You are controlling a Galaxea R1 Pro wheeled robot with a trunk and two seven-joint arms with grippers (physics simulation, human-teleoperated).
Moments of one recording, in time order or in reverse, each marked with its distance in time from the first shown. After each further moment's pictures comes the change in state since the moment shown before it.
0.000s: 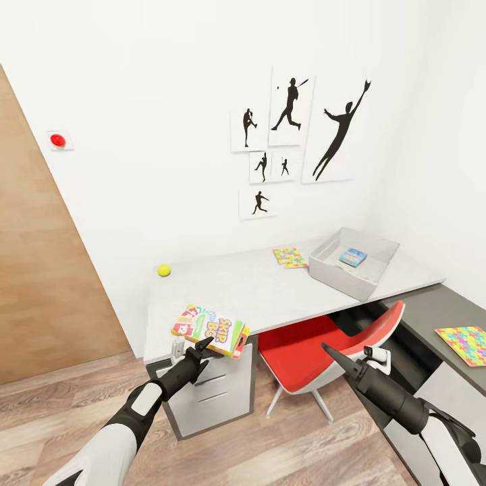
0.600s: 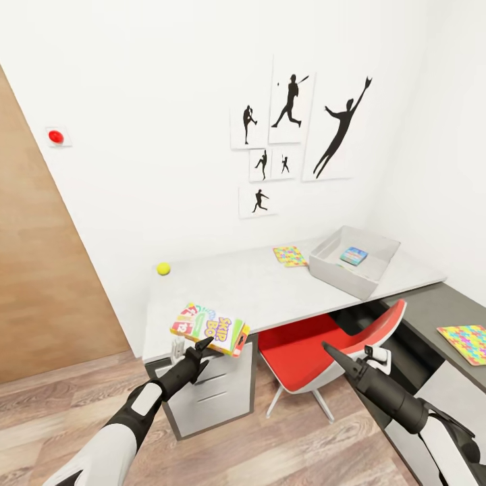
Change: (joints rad) left arm 0.000 0.000 0.000 0.000 0.001 0.002 0.001; right arm 0.000 0.000 0.005 0.002 0.000 -0.032 0.000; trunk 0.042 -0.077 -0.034
